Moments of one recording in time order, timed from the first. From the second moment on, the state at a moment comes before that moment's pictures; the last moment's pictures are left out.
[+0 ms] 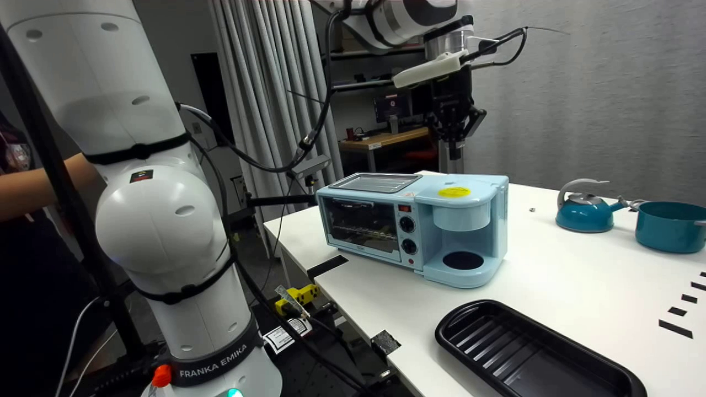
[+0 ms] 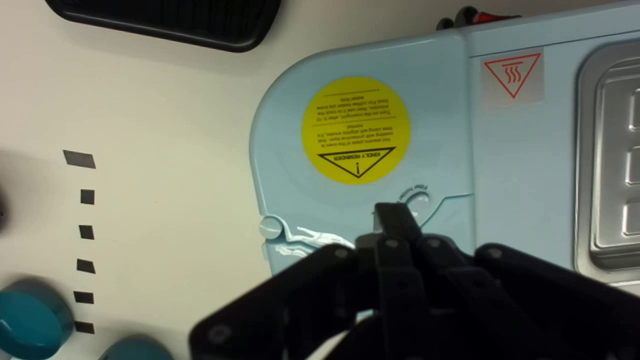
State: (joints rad) arm 0.03 -0.08 0.03 -2.10 -0.07 2.00 -0.13
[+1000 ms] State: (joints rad) arm 0.04 -0.03 0.07 -2.10 -0.07 2.06 -0.09
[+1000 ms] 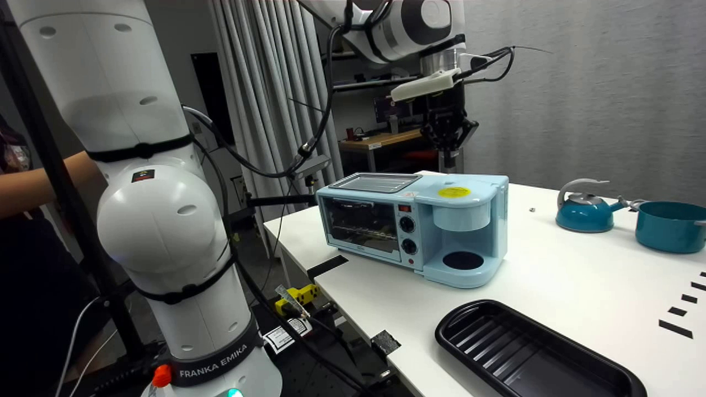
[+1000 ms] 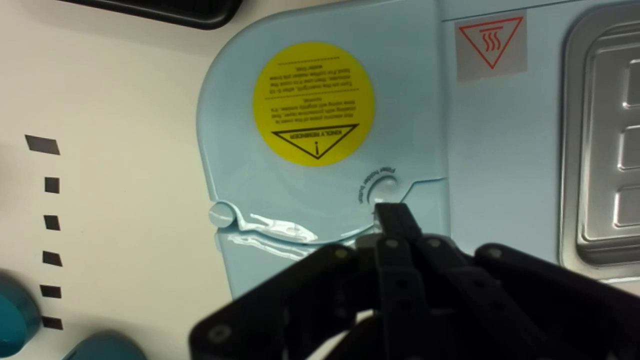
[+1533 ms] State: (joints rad) arm 0.04 -0.03 0.07 -2.11 -0.07 2.06 -0.07
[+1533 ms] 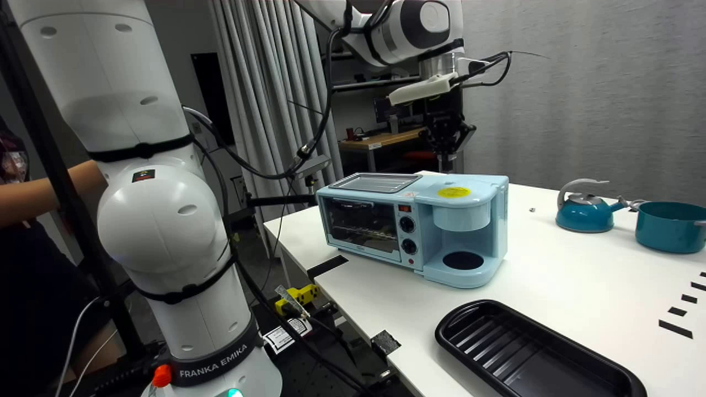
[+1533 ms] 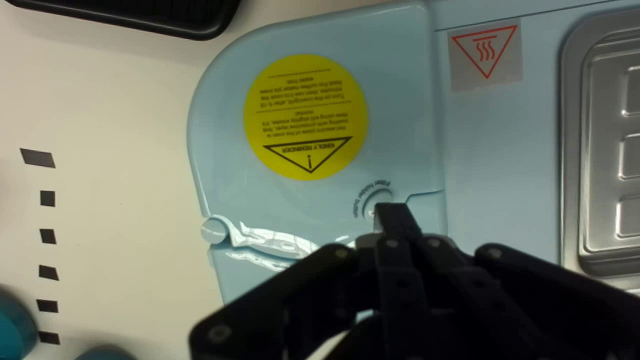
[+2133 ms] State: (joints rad) arm 0.04 -0.03 0.07 -2.13 -0.06 2.06 -0.07
